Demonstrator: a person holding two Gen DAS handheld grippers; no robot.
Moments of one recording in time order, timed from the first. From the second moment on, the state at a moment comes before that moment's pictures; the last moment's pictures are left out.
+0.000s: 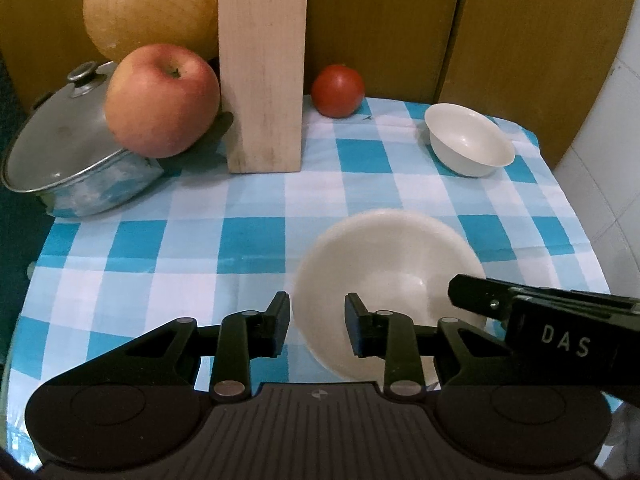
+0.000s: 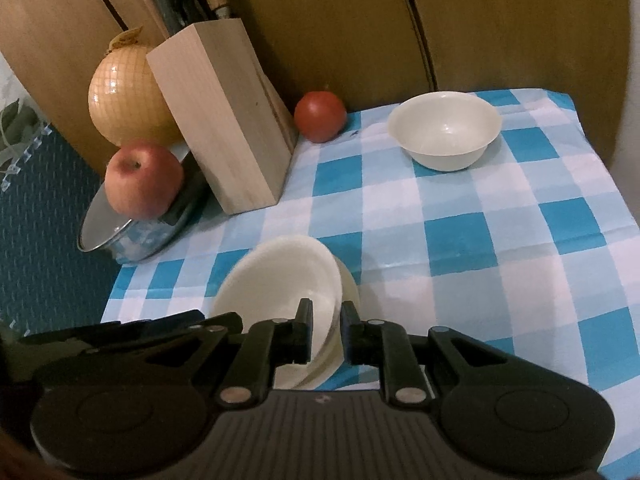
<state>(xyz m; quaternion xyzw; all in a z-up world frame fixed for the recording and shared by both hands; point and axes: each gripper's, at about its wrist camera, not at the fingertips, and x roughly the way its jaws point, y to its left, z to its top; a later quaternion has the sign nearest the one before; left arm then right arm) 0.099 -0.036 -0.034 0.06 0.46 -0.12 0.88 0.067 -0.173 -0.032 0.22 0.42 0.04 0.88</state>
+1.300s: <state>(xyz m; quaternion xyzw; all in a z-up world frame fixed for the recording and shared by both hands) 0.162 -0.100 -0.018 0.02 0.44 -0.16 0.88 0.103 -0.289 -0.041 0.30 0.37 -0.08 0.88</state>
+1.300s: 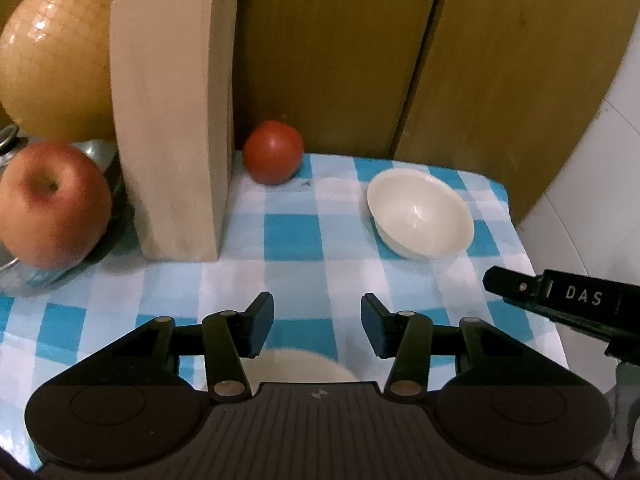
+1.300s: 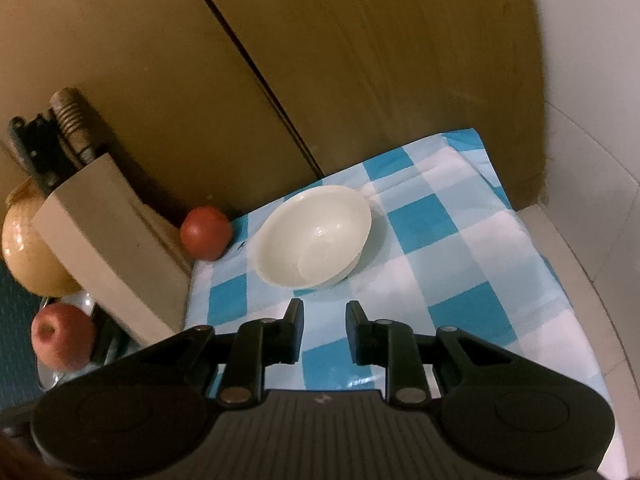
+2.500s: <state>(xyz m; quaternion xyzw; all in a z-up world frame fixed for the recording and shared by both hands) 0.244 -0.189 -0.075 0.05 0.47 -0.16 0.86 0.187 -0.336 -0.086 0.35 0.38 -0.09 0.85</state>
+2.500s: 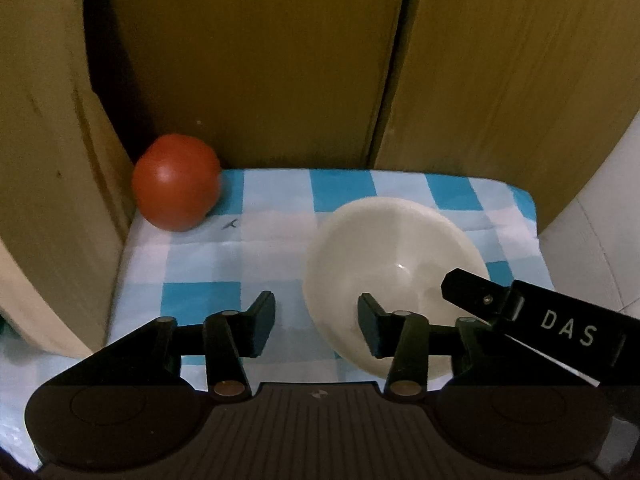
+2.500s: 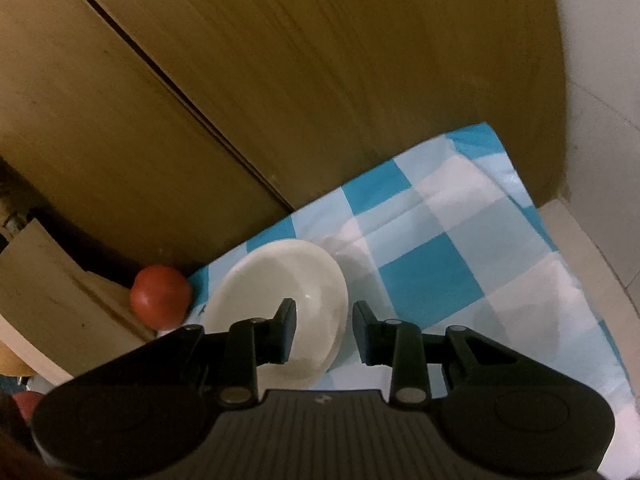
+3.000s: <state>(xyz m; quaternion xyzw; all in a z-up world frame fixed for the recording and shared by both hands) 0.241 -0.197 -0.086 0.10 0.47 -0.15 0.86 0.197 -0.336 -0.100 0.36 0.40 -0.07 0.84</state>
